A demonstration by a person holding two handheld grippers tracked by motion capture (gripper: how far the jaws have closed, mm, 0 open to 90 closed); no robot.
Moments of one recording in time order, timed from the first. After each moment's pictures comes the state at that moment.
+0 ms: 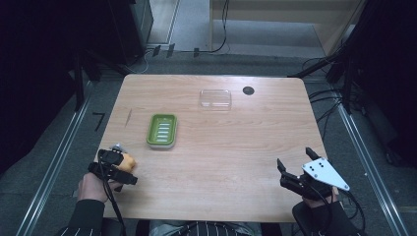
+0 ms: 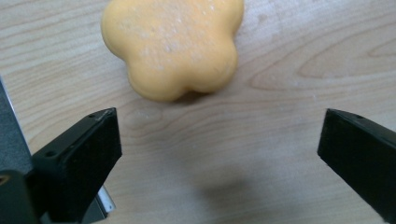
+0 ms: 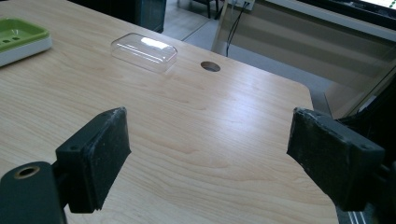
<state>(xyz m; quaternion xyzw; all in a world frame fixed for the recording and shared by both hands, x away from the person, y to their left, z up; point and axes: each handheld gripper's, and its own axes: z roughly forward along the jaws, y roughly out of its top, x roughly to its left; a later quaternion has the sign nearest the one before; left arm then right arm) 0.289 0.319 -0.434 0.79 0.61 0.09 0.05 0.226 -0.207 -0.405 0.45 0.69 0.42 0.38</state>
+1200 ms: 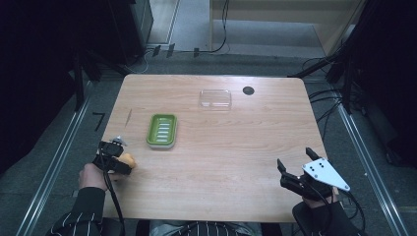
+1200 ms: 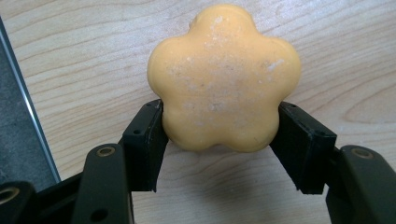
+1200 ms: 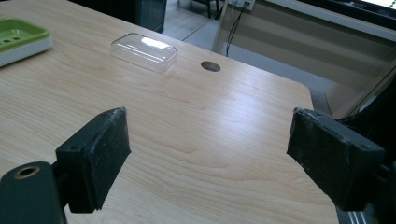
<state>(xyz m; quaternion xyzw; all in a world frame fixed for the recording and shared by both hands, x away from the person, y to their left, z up) 0.314 0.329 -0.440 0.79 0.60 0.10 0.03 0.225 -0.207 -0.405 0.44 0.69 0.42 0.38</state>
